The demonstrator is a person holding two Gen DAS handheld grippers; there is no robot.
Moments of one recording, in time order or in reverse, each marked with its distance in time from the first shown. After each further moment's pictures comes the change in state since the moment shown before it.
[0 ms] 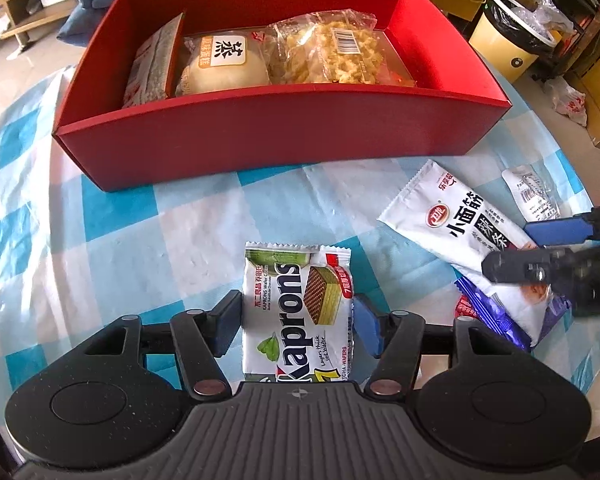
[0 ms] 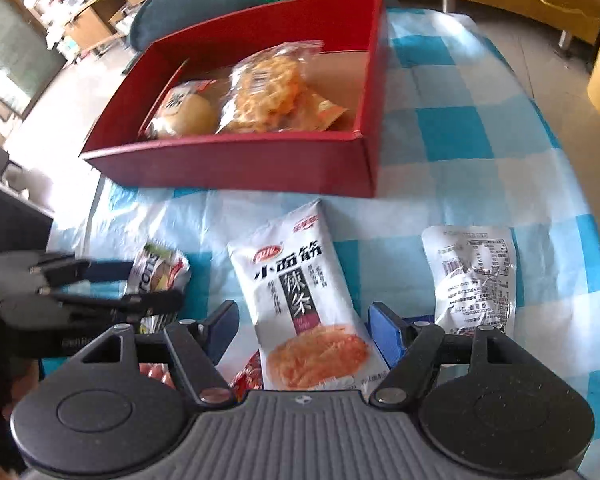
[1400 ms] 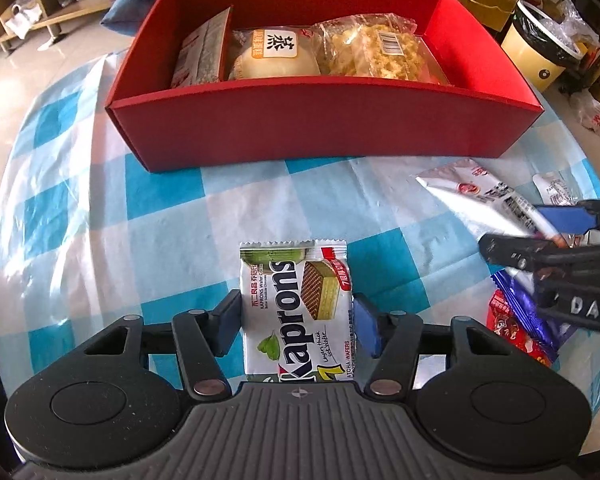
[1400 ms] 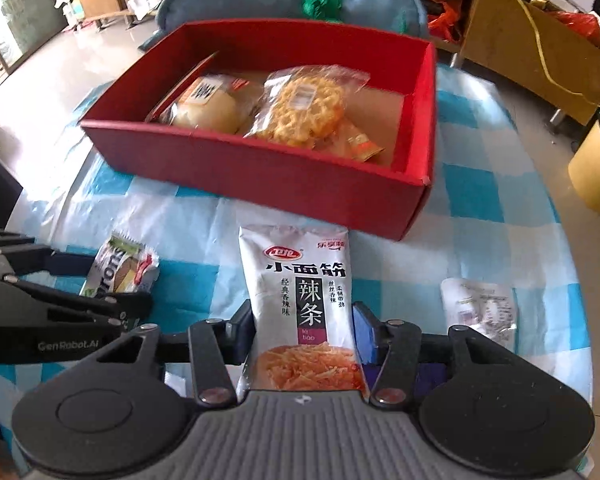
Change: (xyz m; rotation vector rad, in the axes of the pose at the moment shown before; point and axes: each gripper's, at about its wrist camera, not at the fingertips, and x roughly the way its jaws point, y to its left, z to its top) left arm -0.011 0.015 -0.017 -0.034 -0.016 0.055; right arm 0.018 0.058 0.000 -0.165 -0.076 -0.168
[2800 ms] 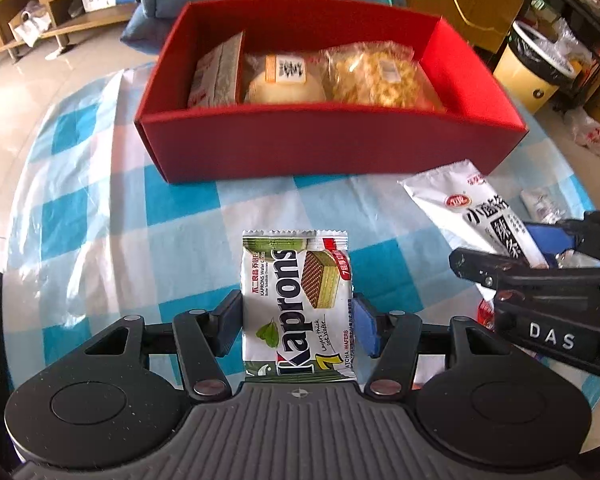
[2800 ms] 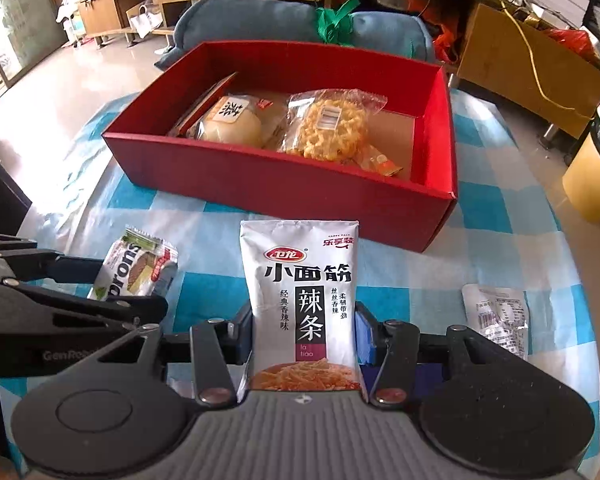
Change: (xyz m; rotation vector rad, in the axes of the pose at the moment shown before) left arm -0.022 -0.002 0.000 -0.021 -0.072 -0.012; right arm -0.014 0.032 -0.013 0.021 -0.090 -0.033
